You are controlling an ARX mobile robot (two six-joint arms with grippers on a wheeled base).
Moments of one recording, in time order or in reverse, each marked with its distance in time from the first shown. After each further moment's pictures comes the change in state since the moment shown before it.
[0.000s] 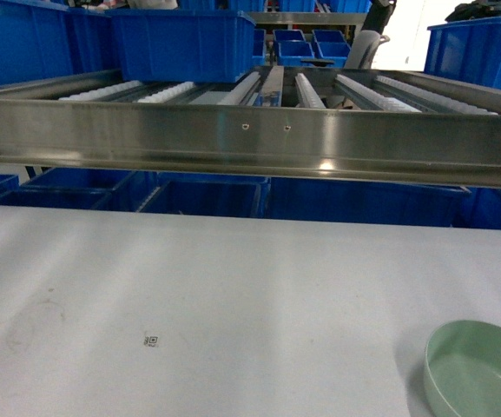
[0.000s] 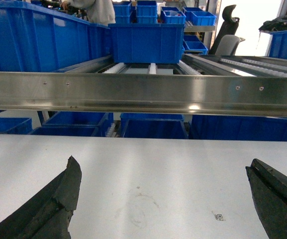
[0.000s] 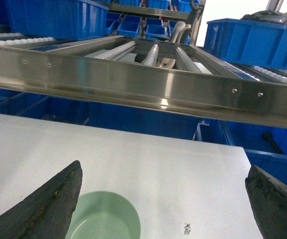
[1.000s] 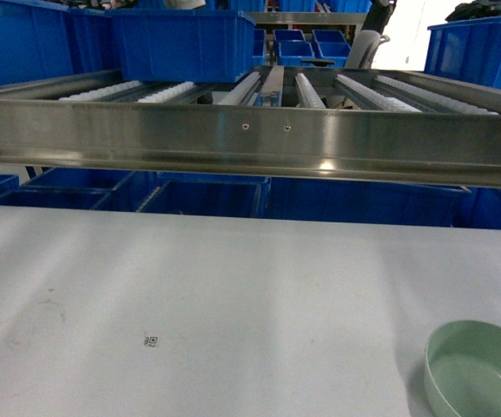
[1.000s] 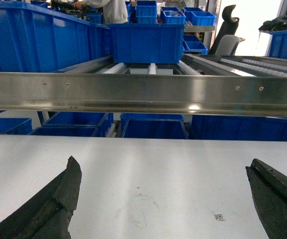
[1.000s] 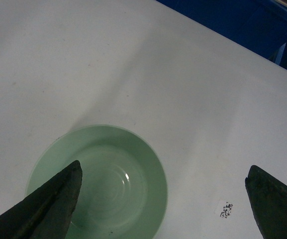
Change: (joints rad) left arm 0.000 0.000 0.000 0.000 0.000 0.000; right arm 0.026 1.065 0.517 -0.108 -0.133 -0.302
